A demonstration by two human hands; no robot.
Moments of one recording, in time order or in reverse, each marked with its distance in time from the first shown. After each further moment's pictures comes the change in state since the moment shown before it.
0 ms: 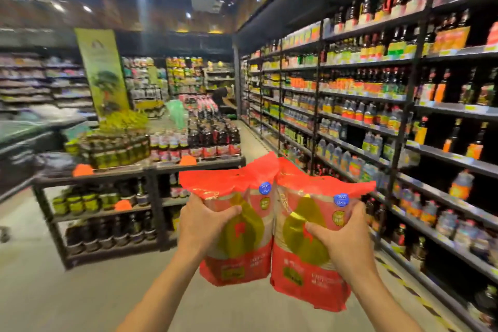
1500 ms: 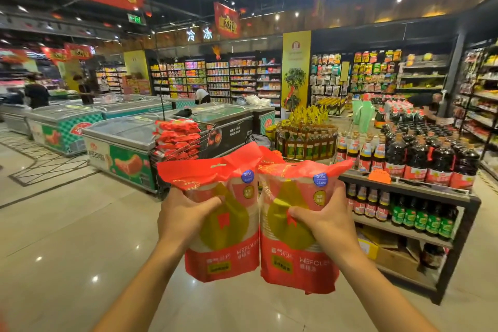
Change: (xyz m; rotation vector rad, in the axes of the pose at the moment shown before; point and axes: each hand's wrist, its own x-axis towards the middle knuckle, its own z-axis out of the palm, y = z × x) left_hand 0.101 -0.195 -0.413 0.139 0.713 -0.163; right_hand -0.091 -0.169 0.485 0.212 -0.814 -0.207
